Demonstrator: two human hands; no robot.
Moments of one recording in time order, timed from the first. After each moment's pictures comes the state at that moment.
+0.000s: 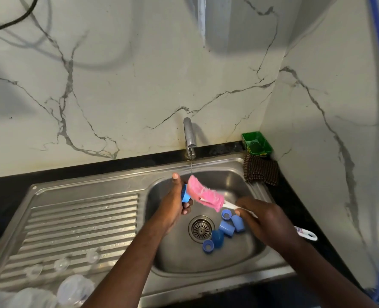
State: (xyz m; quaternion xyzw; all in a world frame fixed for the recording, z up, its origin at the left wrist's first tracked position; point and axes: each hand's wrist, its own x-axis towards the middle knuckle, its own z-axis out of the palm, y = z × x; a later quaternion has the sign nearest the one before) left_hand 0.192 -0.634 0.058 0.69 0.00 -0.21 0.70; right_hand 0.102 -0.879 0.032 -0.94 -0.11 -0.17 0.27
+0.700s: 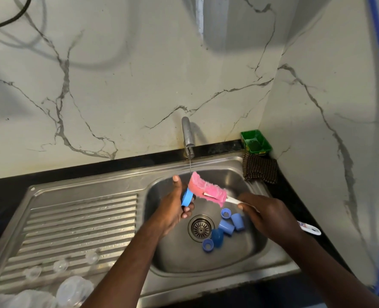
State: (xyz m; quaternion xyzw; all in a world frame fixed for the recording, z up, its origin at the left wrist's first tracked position) left_hand 0.192 -0.629 0.051 0.67 0.01 -0.26 0.70; right_hand 0.109 -0.888 0.038 -0.95 -0.11 -0.18 0.24
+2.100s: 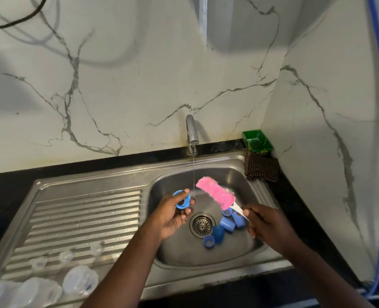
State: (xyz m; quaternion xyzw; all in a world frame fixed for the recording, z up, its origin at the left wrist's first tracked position) left_hand 0.175 -0.611 0.046 0.53 0.13 -0.32 0.77; right_hand 0.075 -0.865 0.033 -0.81 0.05 0.00 0.58
